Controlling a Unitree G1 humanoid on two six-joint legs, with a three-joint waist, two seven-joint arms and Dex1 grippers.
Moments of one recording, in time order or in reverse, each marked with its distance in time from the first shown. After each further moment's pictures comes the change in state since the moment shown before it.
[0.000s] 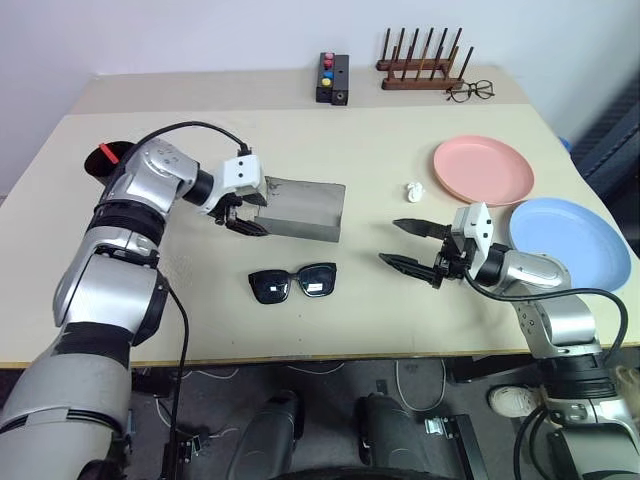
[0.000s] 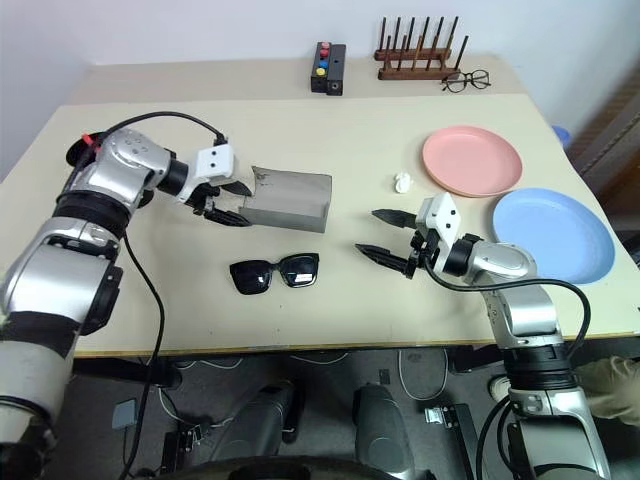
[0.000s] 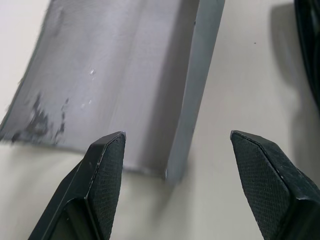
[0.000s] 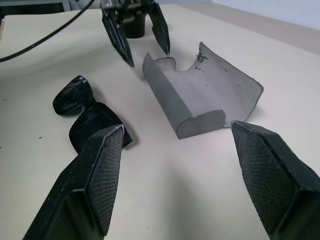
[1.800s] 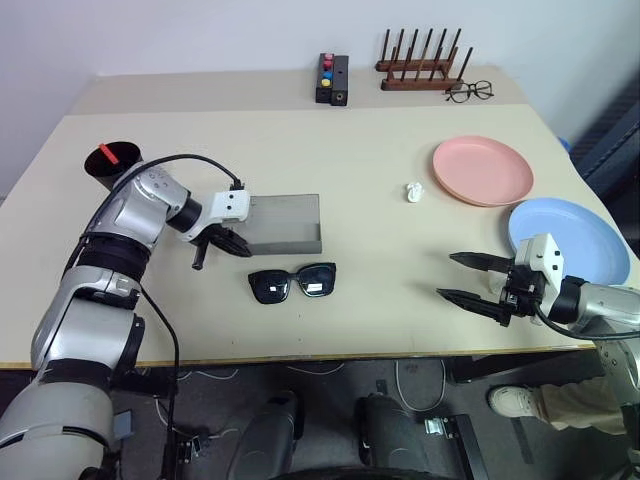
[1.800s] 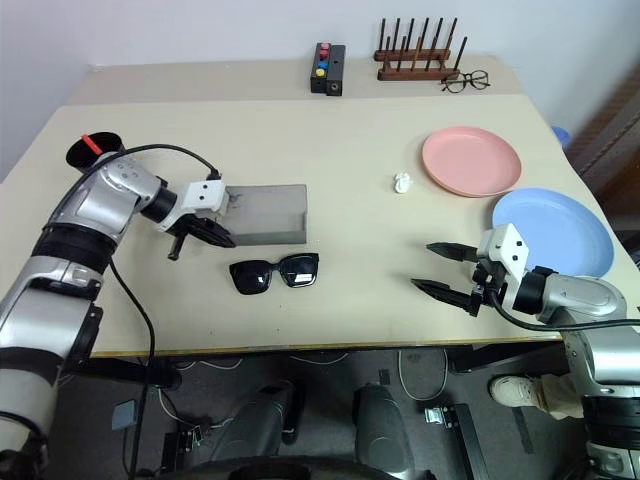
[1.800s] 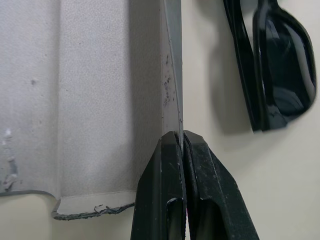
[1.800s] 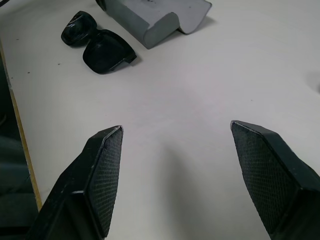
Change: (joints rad) left arm 0.257 0.150 0.022 -0.460 -0.006 0.243 -0.199; right arm 0.284 -0.229 -0.195 -0.116 0.078 0.068 0.105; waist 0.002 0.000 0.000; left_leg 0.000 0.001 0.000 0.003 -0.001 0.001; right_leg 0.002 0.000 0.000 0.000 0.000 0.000
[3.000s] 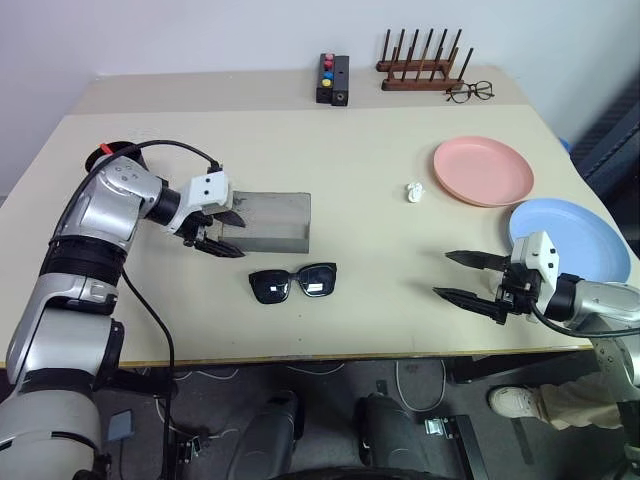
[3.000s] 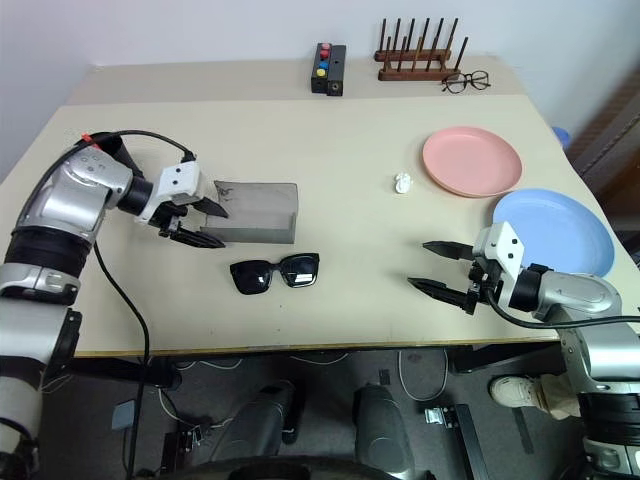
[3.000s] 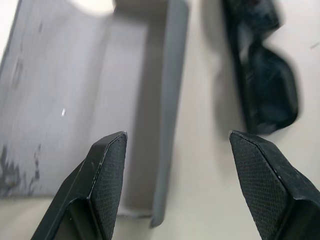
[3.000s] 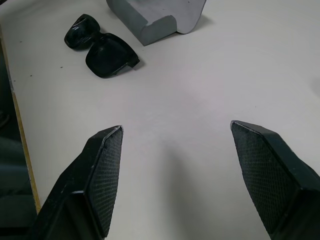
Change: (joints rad) left arm 0.034 0.063 0.078 -0.136 -0.174 0.072 -0.018; right arm -0.018 0.003 0.017 0.003 0.000 0.000 -0.001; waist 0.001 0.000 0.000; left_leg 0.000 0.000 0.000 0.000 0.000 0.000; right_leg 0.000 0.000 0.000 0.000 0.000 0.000
